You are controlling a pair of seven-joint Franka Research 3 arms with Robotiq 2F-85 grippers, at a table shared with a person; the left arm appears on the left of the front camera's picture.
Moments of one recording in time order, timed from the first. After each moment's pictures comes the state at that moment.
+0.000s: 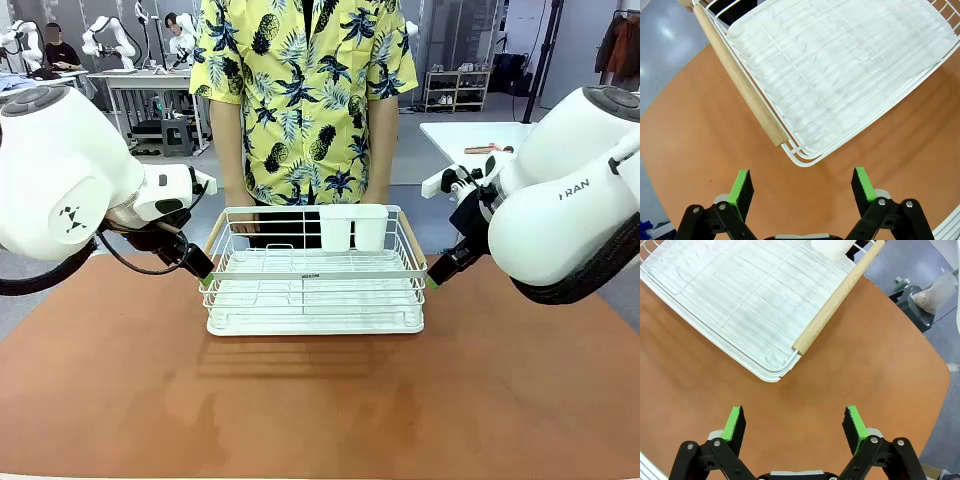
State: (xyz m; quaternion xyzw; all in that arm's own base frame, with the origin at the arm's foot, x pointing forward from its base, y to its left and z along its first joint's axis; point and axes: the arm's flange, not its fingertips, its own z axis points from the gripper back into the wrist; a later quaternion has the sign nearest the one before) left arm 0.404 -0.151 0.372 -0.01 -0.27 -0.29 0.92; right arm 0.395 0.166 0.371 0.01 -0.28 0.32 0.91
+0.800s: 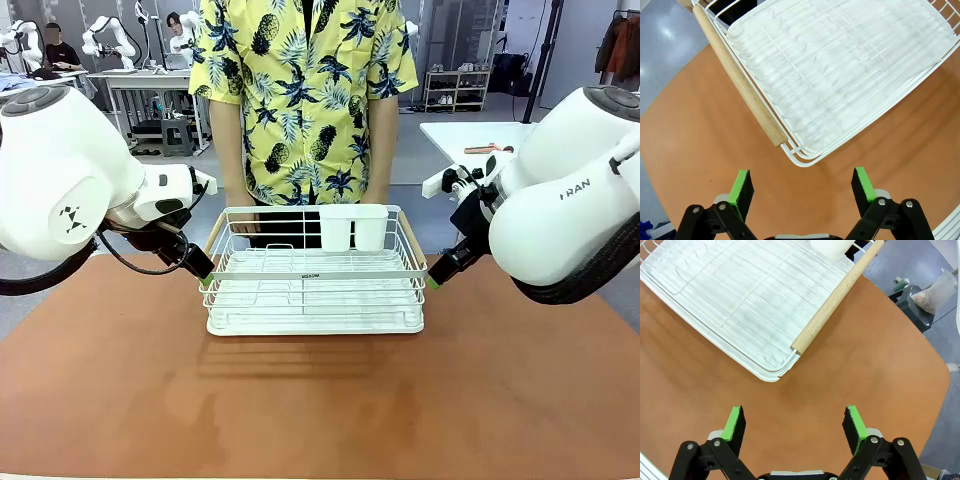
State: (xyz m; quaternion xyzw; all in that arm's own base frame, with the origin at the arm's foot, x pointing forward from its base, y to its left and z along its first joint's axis) left arm 0.404 -0.151 0.372 -0.01 -0.27 -0.29 0.92; right arm 0.396 0.165 0.372 0.01 -0.28 0.32 0.91
